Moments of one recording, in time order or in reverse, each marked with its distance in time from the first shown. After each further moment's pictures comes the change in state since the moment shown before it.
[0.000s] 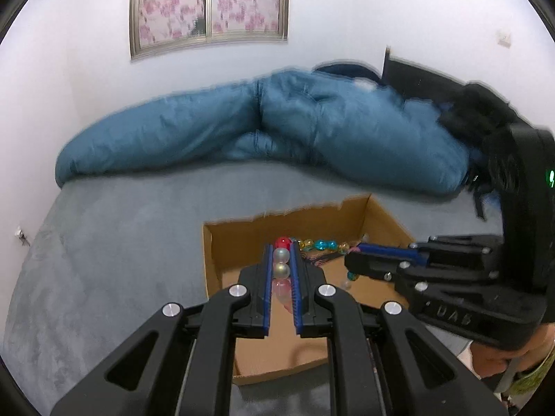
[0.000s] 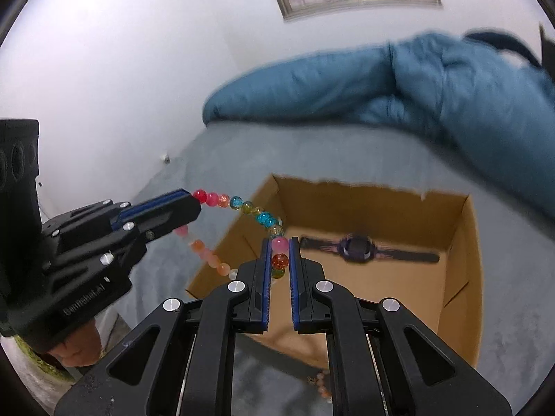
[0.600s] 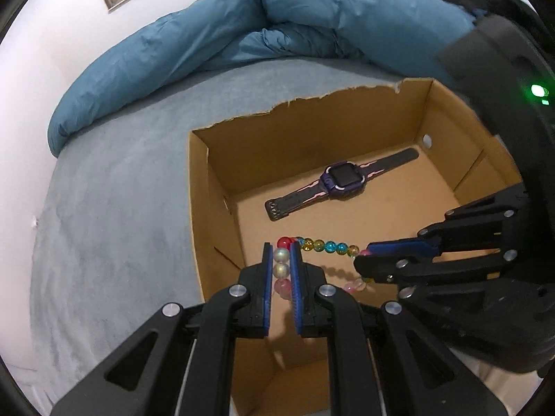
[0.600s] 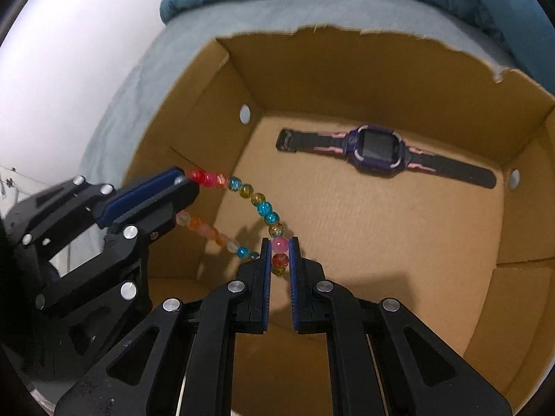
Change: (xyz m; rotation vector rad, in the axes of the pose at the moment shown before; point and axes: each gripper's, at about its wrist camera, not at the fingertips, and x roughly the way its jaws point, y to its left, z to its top) left arm 0.111 0.009 -0.033 0.127 0.360 0.125; right arm 0.130 -0.011 -0.026 0.094 0.506 -0.023
